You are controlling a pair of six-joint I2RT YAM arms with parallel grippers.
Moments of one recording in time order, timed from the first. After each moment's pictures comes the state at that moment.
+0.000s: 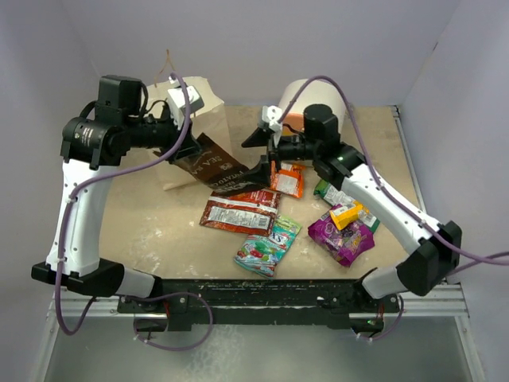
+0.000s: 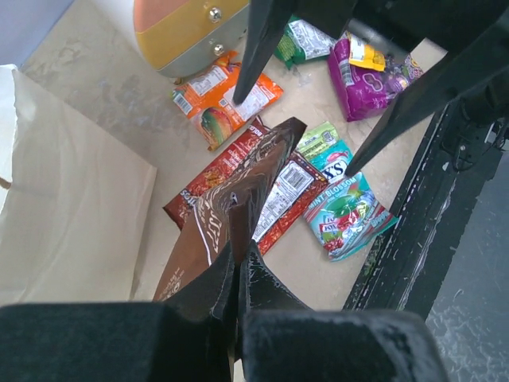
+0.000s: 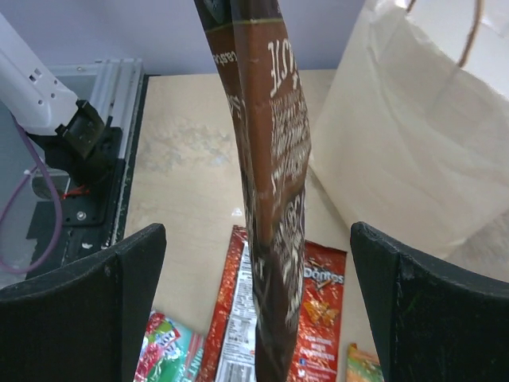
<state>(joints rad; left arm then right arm) -0.26 1.41 2.03 -1.30 0.67 0.42 0.59 1.42 1.38 -0.17 -0.85 -0.22</state>
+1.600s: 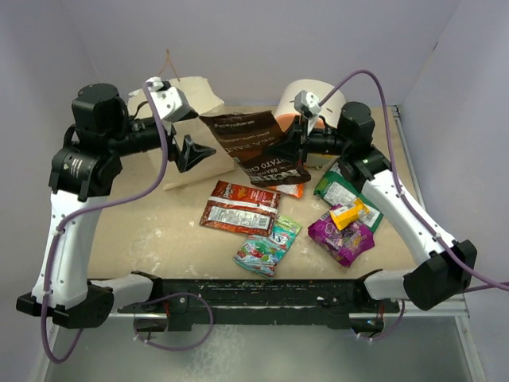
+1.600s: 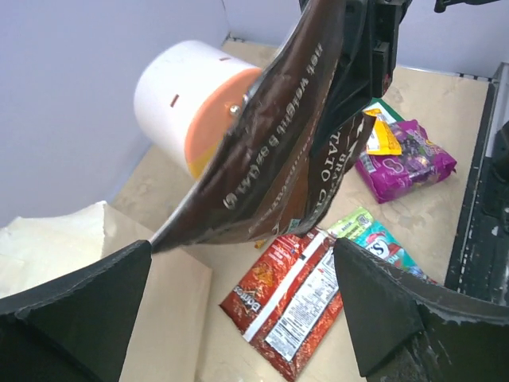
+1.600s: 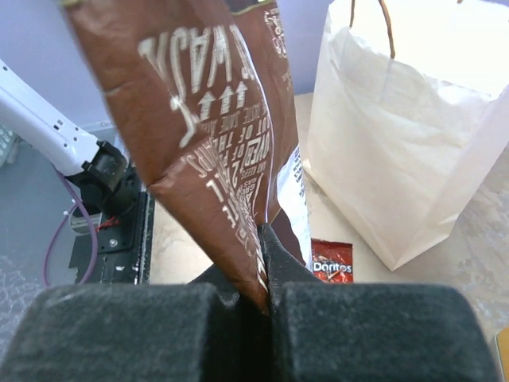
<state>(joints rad) -0.28 1.24 1.83 -0.87 0.76 0.37 0.43 1.34 1.28 -0.01 -0.98 0.05</state>
